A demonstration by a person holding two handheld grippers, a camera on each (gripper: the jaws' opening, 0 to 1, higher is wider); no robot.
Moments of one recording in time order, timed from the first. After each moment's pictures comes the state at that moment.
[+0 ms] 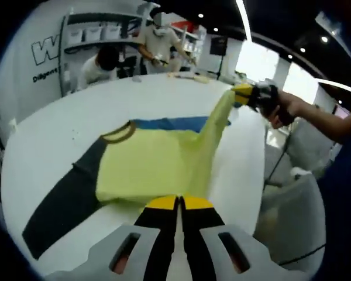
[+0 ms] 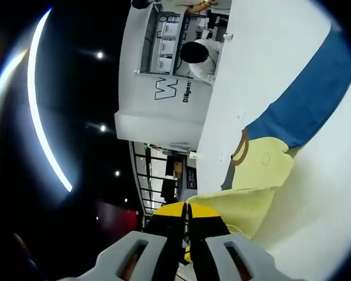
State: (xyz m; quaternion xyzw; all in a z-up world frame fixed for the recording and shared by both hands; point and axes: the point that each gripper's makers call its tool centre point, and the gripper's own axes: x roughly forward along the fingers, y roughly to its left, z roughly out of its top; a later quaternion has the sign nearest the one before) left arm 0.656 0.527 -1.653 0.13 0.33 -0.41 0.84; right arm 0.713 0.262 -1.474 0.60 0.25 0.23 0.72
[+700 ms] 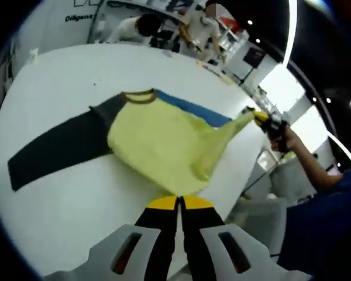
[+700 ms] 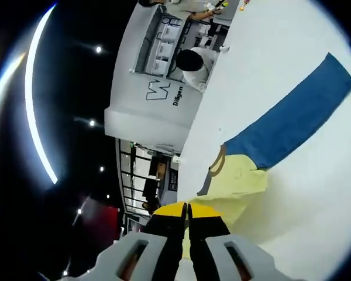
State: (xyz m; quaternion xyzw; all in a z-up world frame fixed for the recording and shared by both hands) left arm 0.708 0.446 -1.520 0.05 0.36 -0.45 0.81; right arm 0.714 0.233 -1.475 0.62 0.22 0.21 0.72
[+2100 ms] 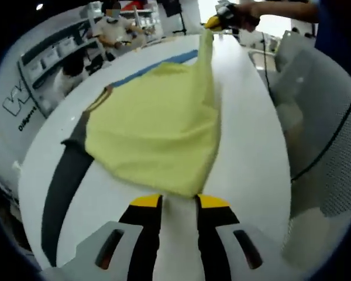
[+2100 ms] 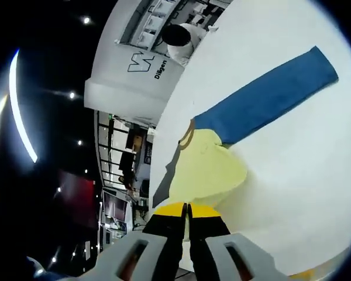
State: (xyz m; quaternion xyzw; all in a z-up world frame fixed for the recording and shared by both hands) left arm 0.636 0.528 -1.677 0.32 0.31 -0.48 0.76; right arm 0.661 0.184 -1.554 0.49 0.37 0.18 0.77
